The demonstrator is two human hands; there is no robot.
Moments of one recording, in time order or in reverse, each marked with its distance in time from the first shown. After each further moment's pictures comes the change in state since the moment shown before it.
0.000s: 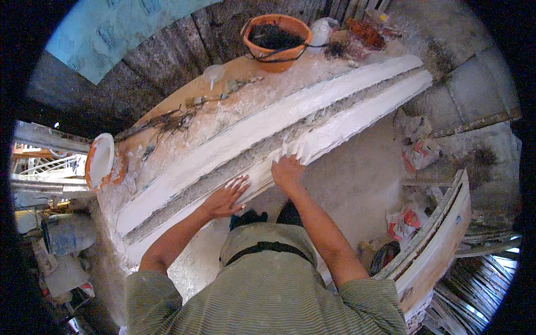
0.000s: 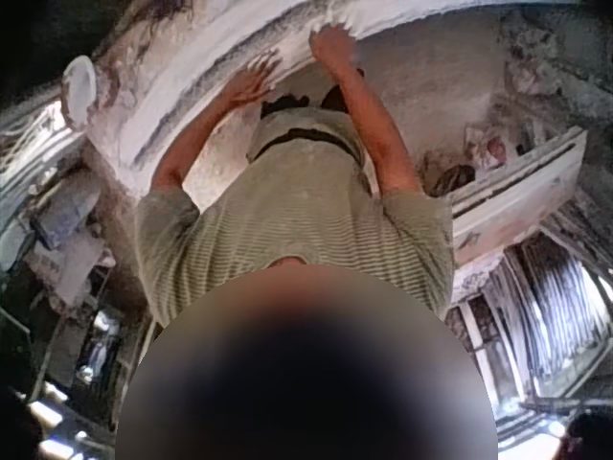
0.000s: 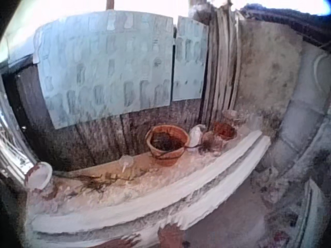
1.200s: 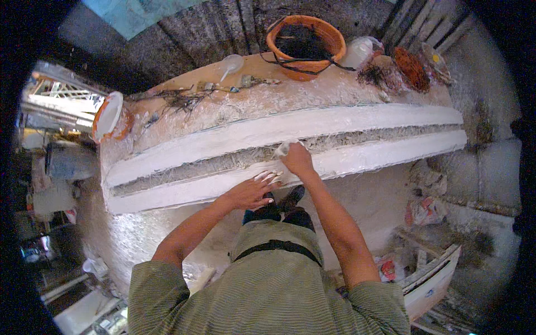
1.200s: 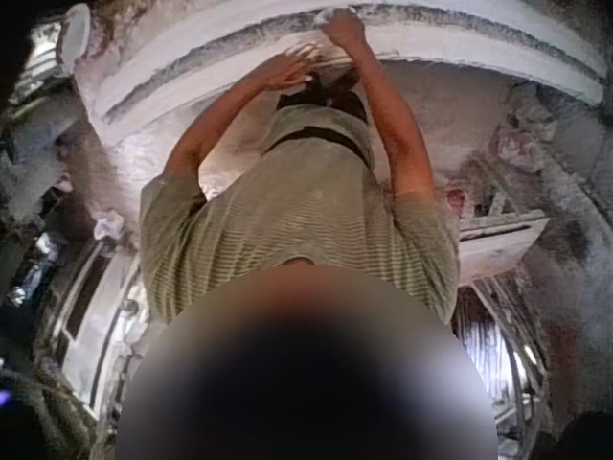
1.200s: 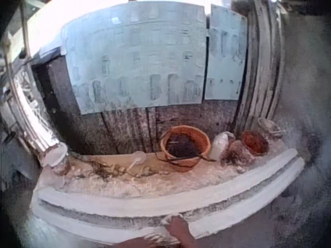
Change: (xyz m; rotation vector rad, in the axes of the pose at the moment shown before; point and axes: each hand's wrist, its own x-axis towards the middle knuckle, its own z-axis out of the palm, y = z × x) left_hand 0.175 0.076 -0.008 -0.103 0.199 -0.078; right_hand 0.154 0.083 -0.057 0.179 -0.148 -0.551
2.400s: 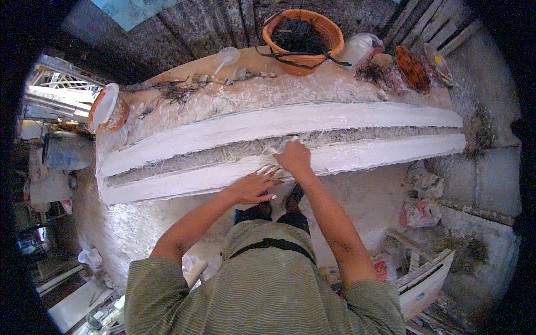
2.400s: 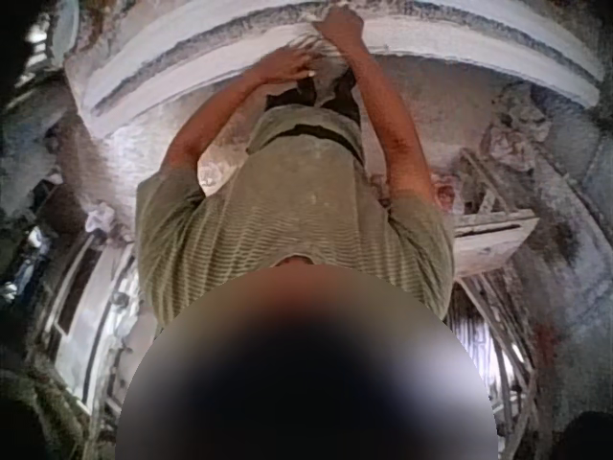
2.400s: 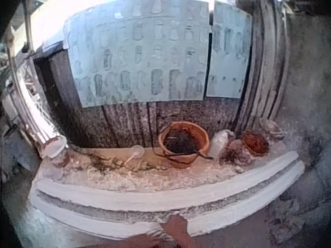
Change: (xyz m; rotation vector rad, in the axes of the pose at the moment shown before) left_hand 0.036 0.021 0.006 0.002 0.004 -0.006; right_hand -0.014 0.006 -0.018 -0.175 -0.070 0.138
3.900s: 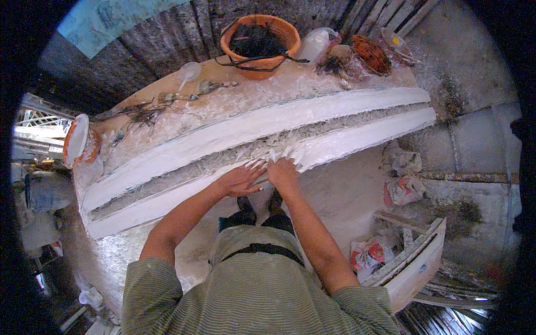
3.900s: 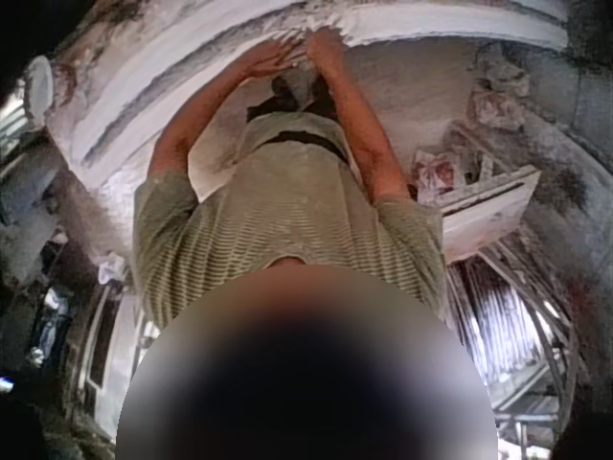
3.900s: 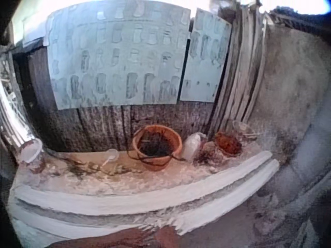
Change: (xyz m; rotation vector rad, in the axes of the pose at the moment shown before) left_hand 0.051 -0.032 -0.006 -0.044 -0.143 0.034; right_hand -0.048 0.013 -0.005 0.123 -0.069 0.474
